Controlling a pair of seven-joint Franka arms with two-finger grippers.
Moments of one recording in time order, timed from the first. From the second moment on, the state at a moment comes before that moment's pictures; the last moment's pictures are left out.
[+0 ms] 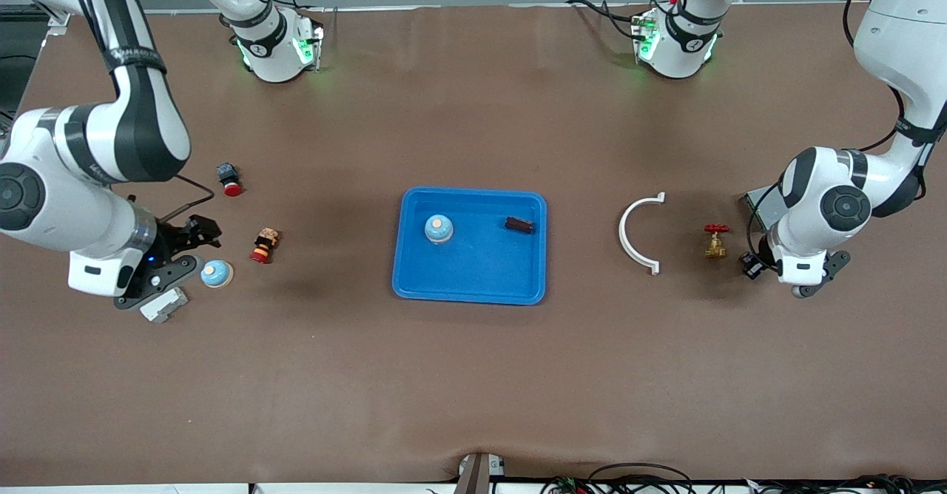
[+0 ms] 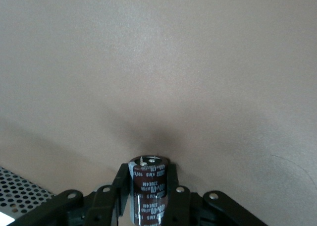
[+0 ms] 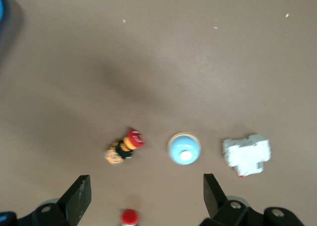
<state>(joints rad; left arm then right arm) 0.49 0.53 -0.37 -2.06 0.55 2.51 -0.96 -0.03 0.34 0.08 -1.66 -0.08 1.92 -0.57</state>
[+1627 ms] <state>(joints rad) 0.18 0.49 -0.75 -1.85 0.54 2.31 -1.75 -0.18 0.62 0.09 -1.83 -0.08 2.26 -0.89</state>
